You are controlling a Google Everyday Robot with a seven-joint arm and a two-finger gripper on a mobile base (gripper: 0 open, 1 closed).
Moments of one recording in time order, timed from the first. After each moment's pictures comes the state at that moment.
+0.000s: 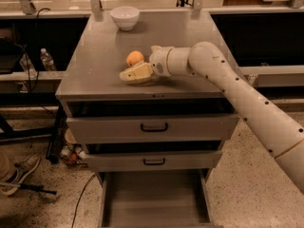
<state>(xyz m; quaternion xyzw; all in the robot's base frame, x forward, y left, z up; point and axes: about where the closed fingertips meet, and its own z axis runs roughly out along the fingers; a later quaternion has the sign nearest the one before) 0.736 0.042 0.834 -0.39 0.71 0.28 0.52</state>
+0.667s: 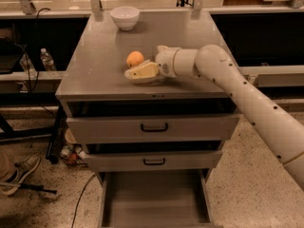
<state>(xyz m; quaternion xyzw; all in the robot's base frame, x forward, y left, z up) 0.736 0.023 0.839 -0.37 0.71 0.28 0.53</state>
